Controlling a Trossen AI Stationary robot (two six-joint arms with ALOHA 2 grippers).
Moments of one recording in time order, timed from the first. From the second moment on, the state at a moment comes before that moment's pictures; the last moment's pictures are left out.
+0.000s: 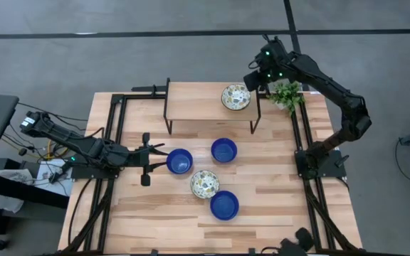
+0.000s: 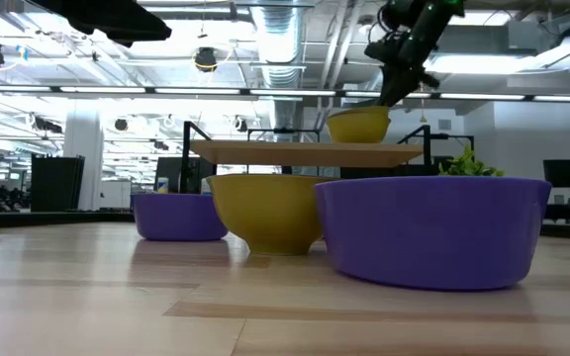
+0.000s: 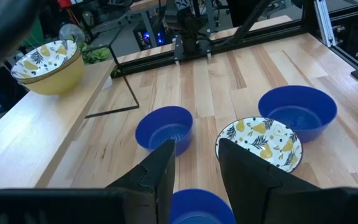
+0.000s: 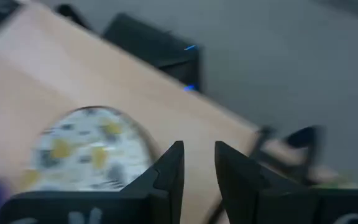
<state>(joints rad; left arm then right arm) -0.41 0.65 0.53 -0.06 -0.49 0.15 -0.79 1.50 1.55 -0.93 0.01 0.13</state>
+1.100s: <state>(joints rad) -0.41 0.65 0.53 -0.06 -0.48 0.14 -0.52 1.71 1.55 -0.88 1.15 -0.11</state>
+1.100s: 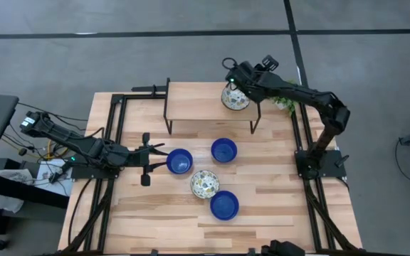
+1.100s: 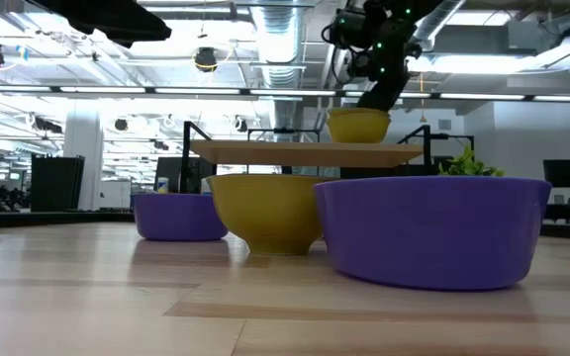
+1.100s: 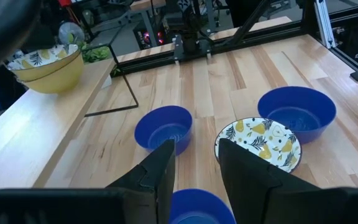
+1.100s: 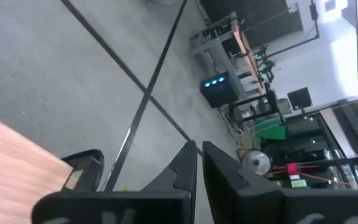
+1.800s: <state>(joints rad) -0.41 0.65 0.53 -0.06 -0.49 0.14 -0.58 1.66 1.55 -0.56 0.92 0.11</state>
